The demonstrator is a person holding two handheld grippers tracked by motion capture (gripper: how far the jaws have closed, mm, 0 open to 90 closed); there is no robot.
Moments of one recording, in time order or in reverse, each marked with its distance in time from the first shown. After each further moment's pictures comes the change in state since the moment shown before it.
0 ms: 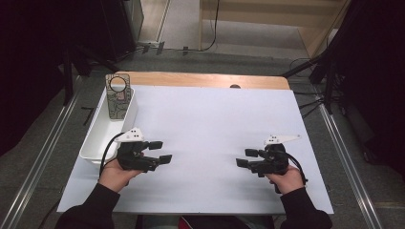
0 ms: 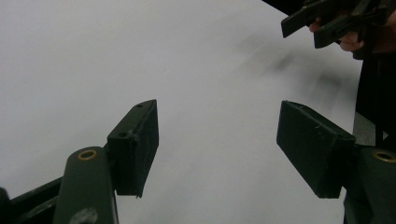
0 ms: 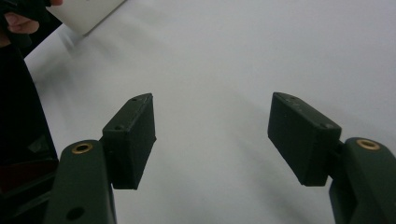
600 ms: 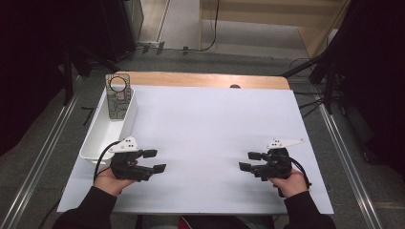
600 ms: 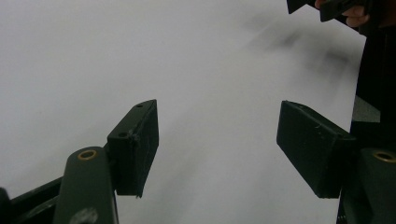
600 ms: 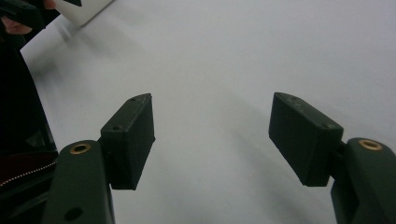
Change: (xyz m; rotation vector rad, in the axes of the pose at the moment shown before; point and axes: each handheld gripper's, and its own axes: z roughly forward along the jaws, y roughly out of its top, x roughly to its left) left arm -0.003 -0.022 -0.012 0.025 0.012 0.017; right arm 0.000 -0.011 -0.007 0.006 -0.014 -0.013
